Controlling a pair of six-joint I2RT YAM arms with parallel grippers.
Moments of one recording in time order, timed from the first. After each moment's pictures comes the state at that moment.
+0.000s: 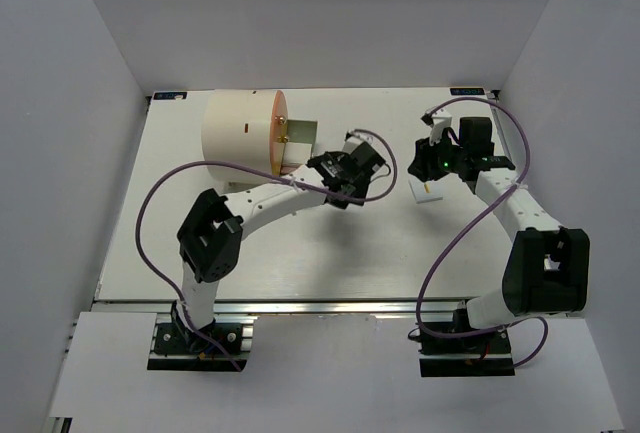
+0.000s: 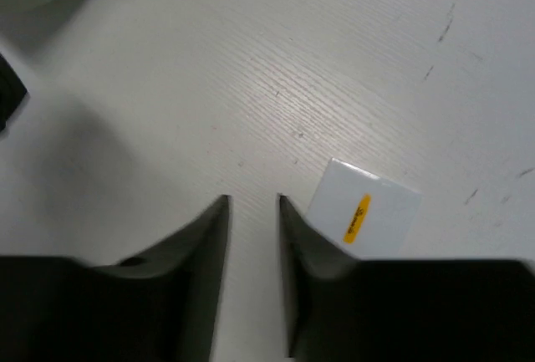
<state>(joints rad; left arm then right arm) -0.94 1.96 1.64 -0.72 -0.49 -0.51 0.08 1.46 1.03 -0.30 -0.50 -0.25</state>
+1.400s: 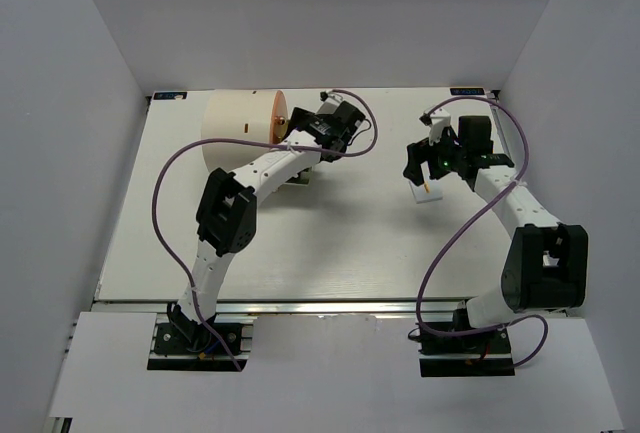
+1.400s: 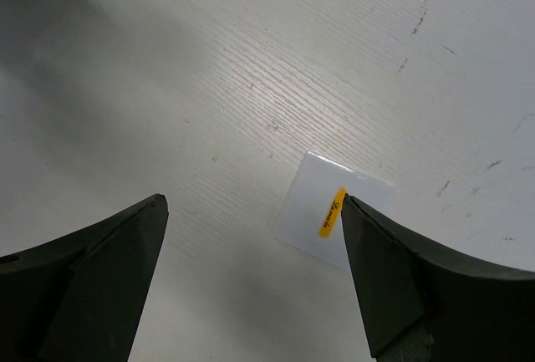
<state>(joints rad) -0.73 2.20 2.00 -0.83 -0.88 -0.26 0.08 1.47 1.05 -0.31 -0.48 -0.32</state>
